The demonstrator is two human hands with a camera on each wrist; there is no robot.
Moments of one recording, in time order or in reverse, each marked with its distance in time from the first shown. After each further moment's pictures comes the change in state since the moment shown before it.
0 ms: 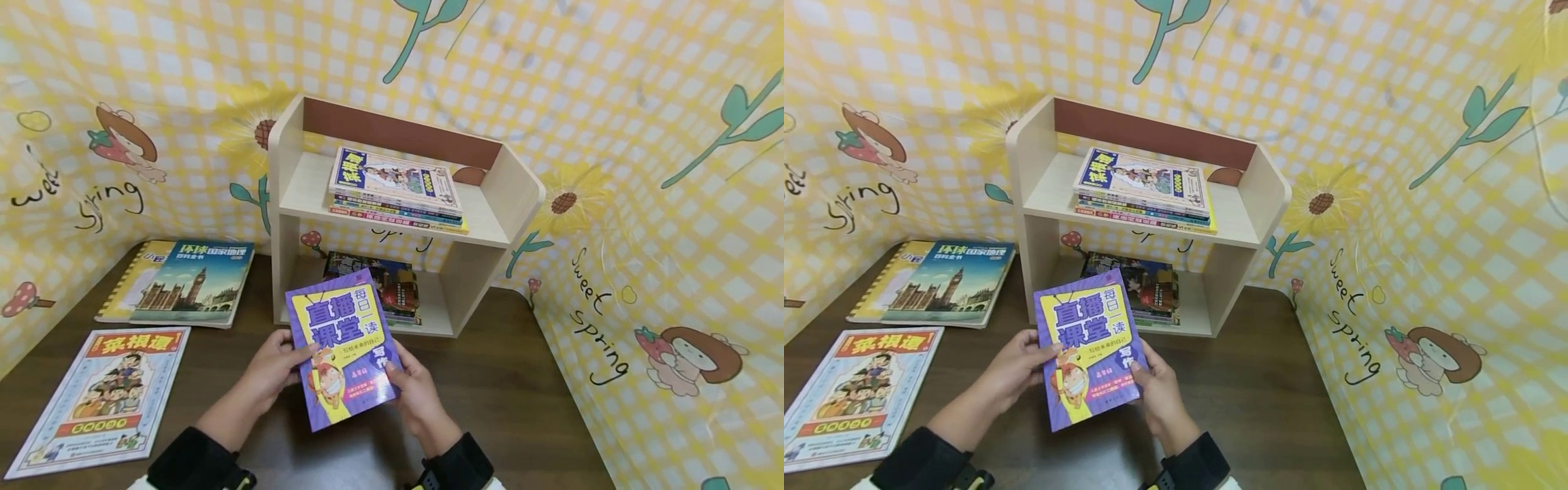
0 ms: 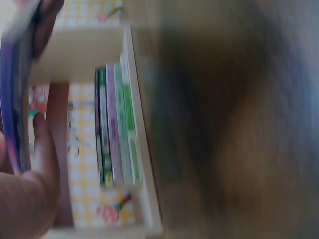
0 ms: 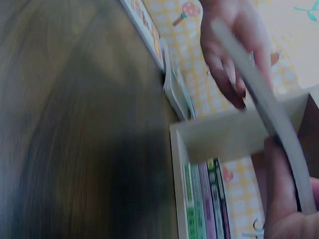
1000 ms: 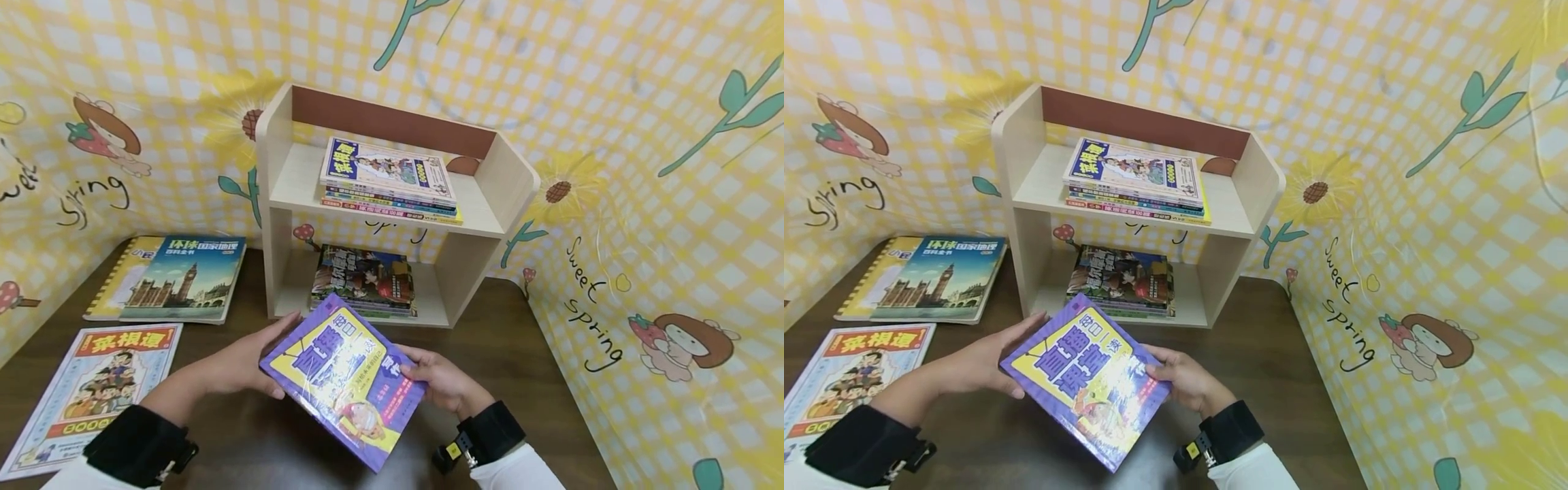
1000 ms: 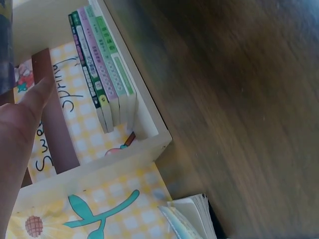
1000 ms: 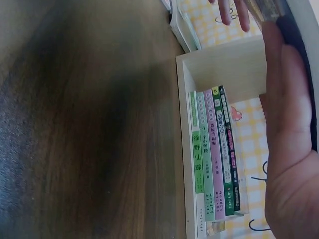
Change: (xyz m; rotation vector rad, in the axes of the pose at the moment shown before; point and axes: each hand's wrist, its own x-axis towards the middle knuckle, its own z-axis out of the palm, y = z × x) left_hand 0.009 0.019 -0.058 0.556 -0.555 0.350; right_hand 0.014 -0.021 -0.062 -0.083 -0.450 0.220
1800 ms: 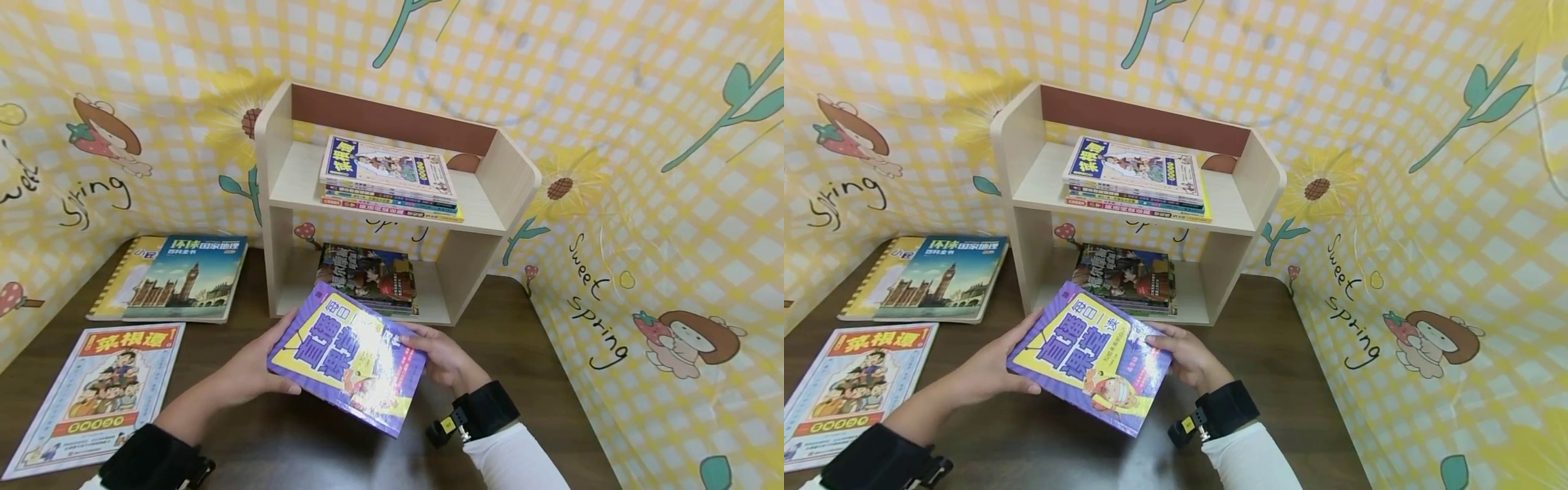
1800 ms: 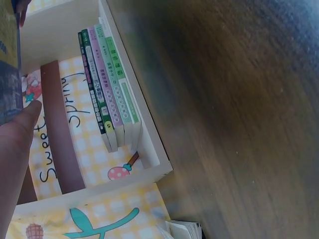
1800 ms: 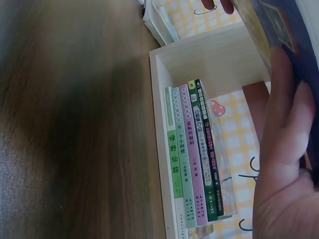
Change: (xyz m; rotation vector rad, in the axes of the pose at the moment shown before) left_hand -0.006 0.007 0.024 -0.012 0.181 -0.056; right_hand 0.023 -0.020 -0.004 0.029 0.251 0.004
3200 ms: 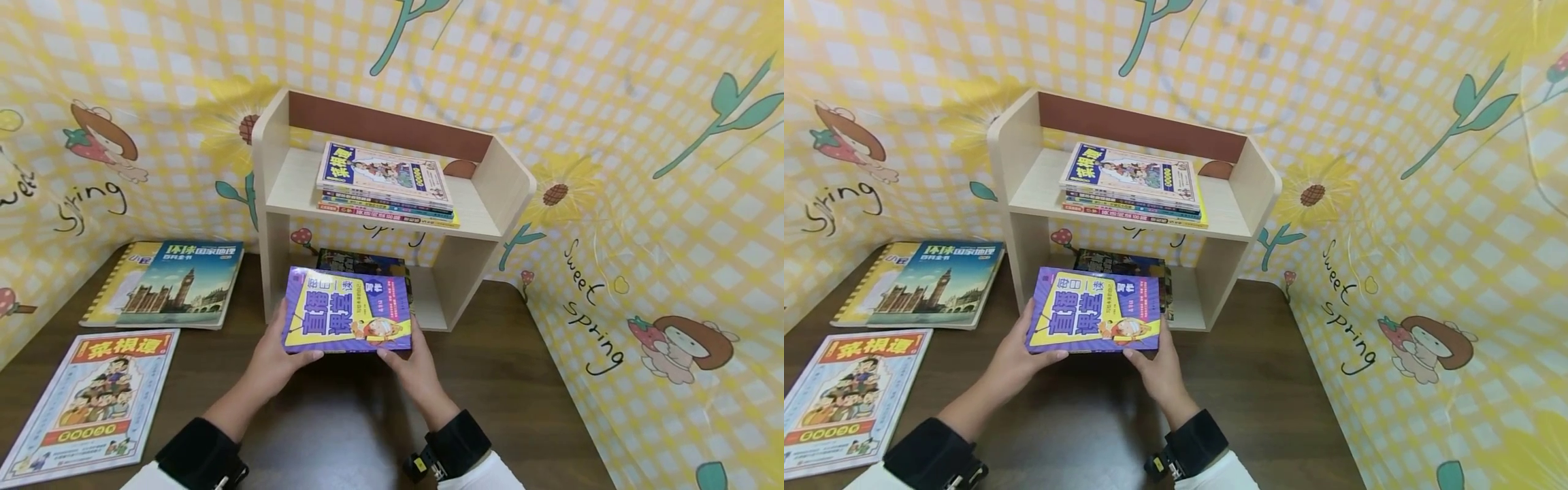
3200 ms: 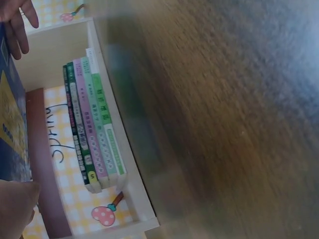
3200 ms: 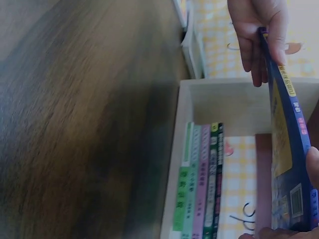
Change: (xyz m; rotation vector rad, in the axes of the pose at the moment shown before) left_hand 0.038 -0.010 0.036 -0.058 0.380 -0.043; right_hand 0.001 0.027 0.043 -0.339 0.312 -0.523
